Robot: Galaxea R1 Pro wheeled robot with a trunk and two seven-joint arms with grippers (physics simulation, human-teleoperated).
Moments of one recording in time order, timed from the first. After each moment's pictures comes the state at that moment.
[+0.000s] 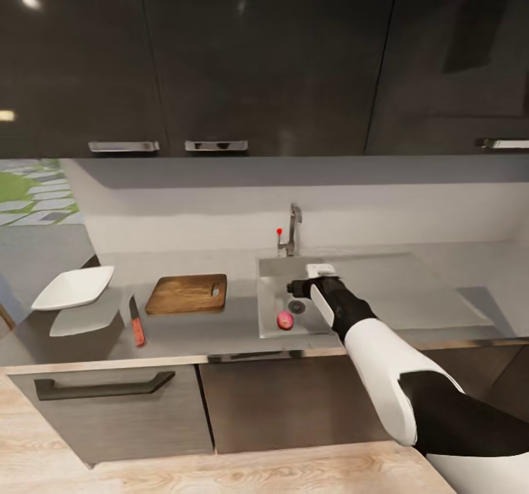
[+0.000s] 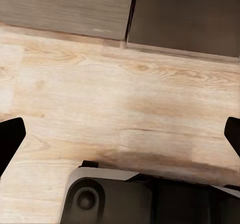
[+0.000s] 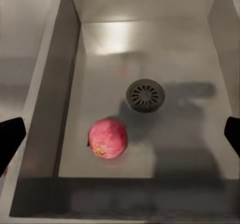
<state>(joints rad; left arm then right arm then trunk) 0.38 -0.06 -0.02 -1.05 0.13 -0.14 0.07 -1.09 0.17 0.02 -0.41 -0.04 0.47 -0.08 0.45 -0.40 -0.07</state>
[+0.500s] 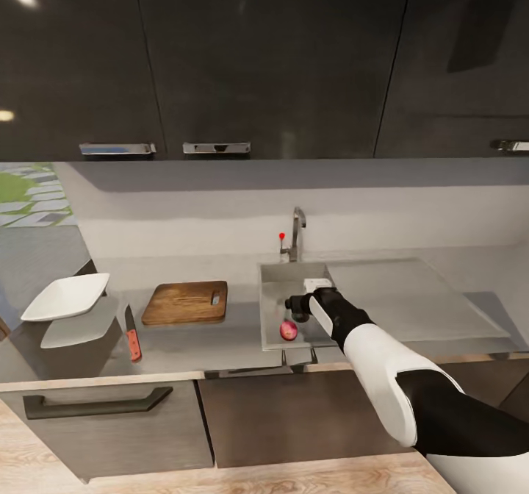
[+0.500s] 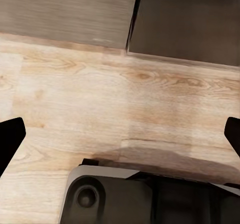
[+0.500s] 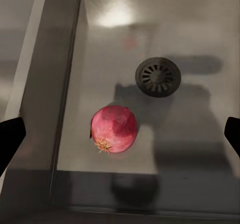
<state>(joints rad) 0.38 -0.06 -0.02 -1.05 0.13 -0.14 0.07 -1.09 0.17 0.02 -0.29 -0.03 0.47 -0.06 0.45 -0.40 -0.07</state>
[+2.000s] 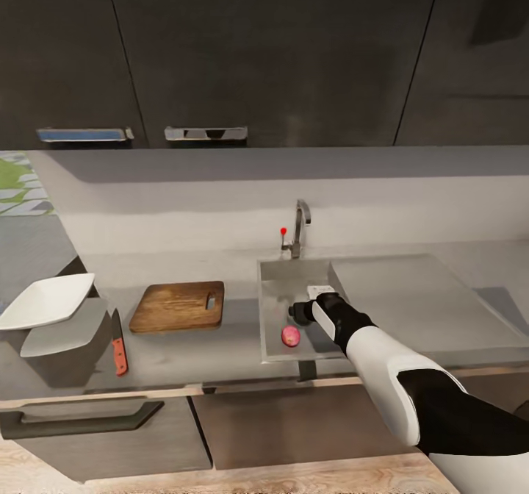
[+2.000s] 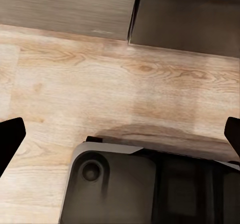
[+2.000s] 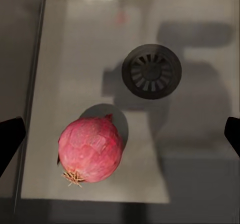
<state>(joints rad) 0.38 -0.06 -0.02 -1.02 0.13 -0.14 0.07 -1.09 0.16 0.02 -0.24 -0.03 0.47 -0.06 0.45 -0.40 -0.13</state>
